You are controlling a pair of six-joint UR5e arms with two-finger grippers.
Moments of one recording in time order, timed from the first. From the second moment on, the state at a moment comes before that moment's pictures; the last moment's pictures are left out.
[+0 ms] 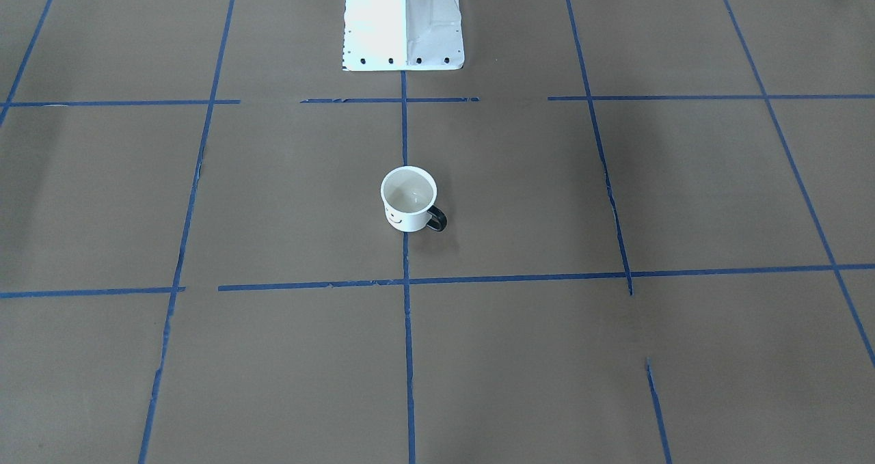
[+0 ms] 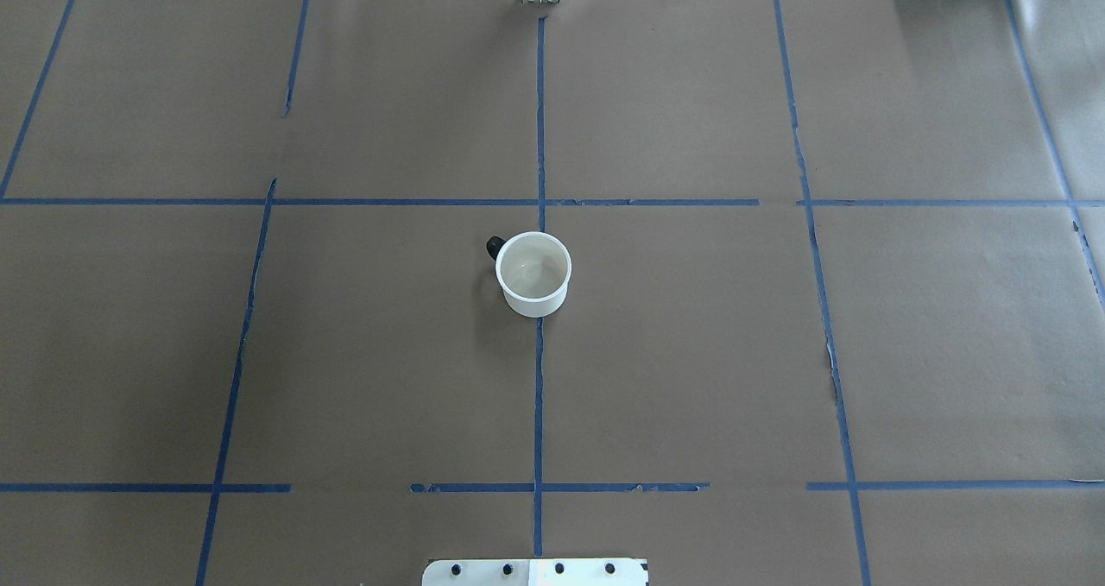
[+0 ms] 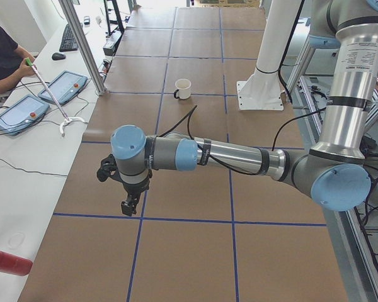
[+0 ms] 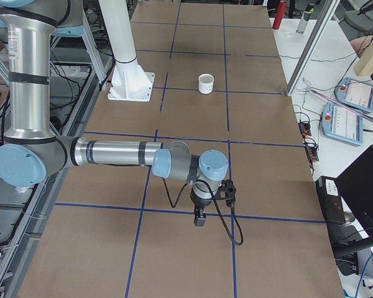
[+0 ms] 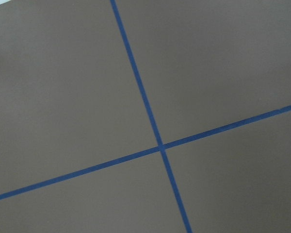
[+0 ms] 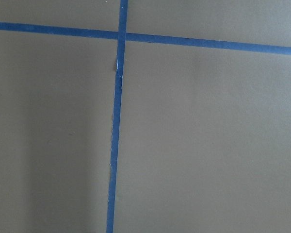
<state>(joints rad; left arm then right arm) -1.69 -1.68 -1.59 -1.46 -2.34 0.35 1.57 -1.64 1.66 -1.72 2.28 -0.15</state>
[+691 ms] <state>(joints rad) -1.68 -1.61 -1.56 -1.47 -2.40 0.27 1.57 -1.64 1.66 -1.72 2.28 -0.15</state>
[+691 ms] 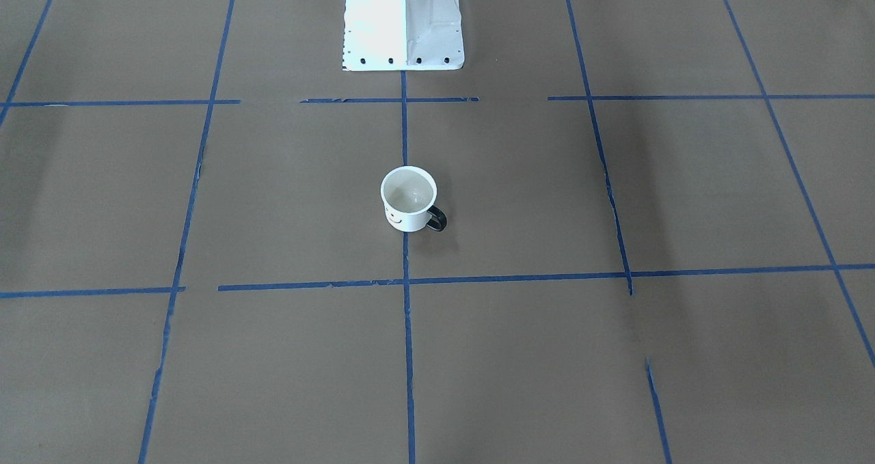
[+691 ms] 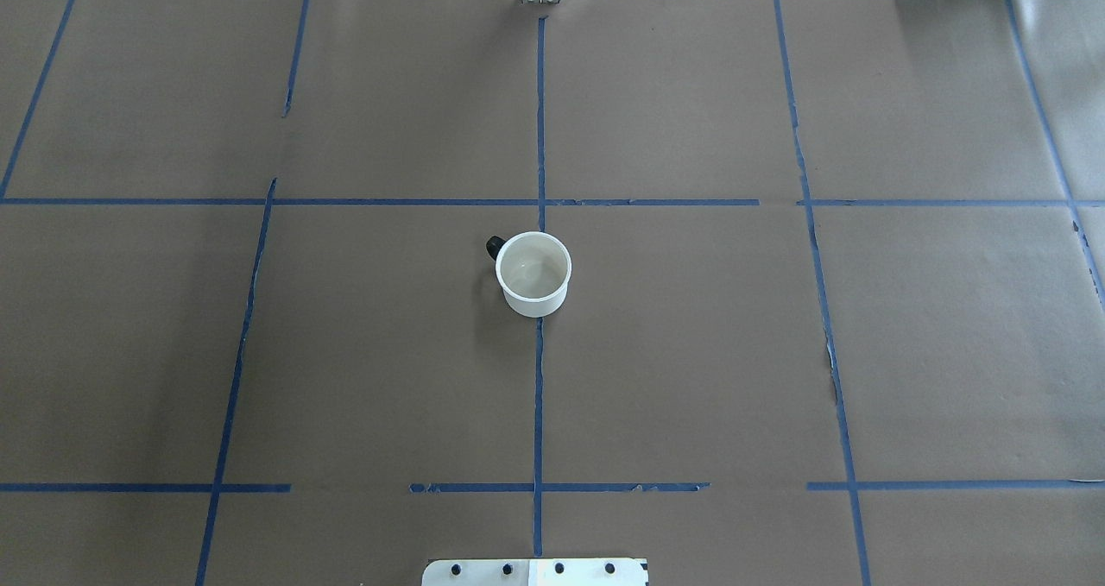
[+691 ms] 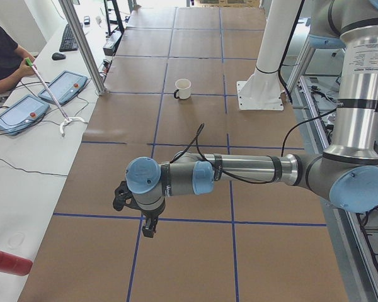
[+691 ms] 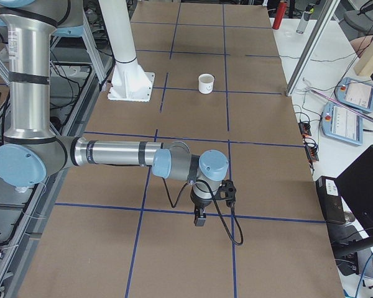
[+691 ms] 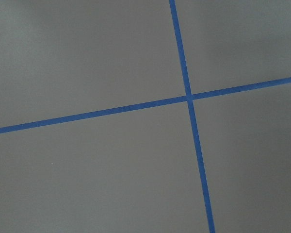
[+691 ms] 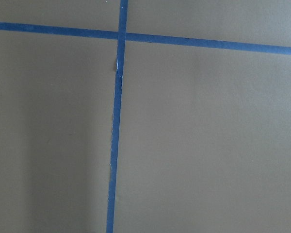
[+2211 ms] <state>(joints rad) -1.62 -1.63 -1.64 -1.38 -2.39 0.22 1.57 -1.64 1.66 -1.72 2.28 -0.15</state>
